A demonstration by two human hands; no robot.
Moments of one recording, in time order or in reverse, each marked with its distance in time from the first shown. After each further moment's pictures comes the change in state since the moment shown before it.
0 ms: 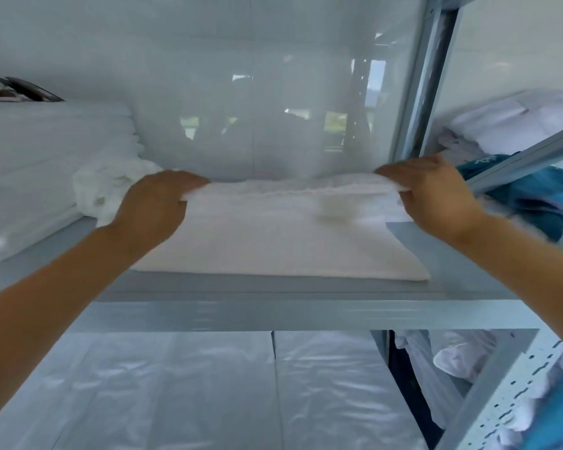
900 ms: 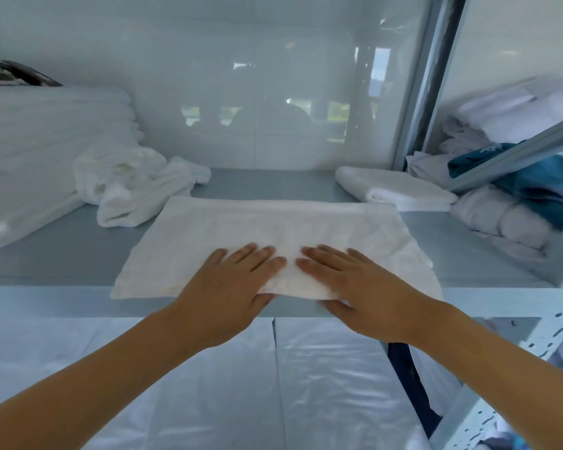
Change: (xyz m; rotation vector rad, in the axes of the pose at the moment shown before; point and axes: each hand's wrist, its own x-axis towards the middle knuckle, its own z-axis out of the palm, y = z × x) left_hand -0.098 0.129 0.019 0.123 -0.496 0.196; right_hand -0.084 -0.136 0.020 0.347 -0.589 -0.121
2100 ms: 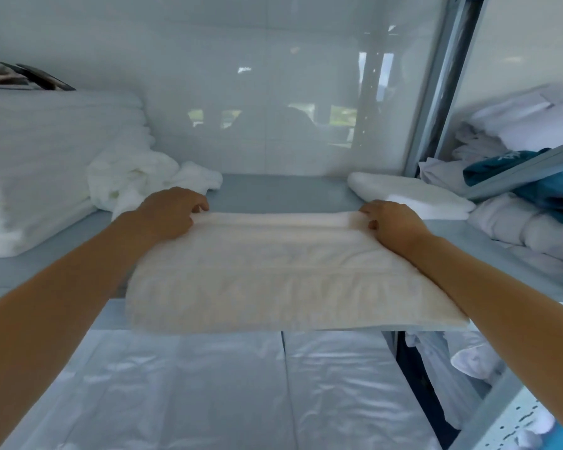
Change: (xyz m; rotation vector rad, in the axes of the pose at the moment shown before) left_hand 0.076 -0.217 -0.005 -0.093 -0.090 -0.365; right_hand 0.100 0.140 -0.005 -0.123 0.149 0.487
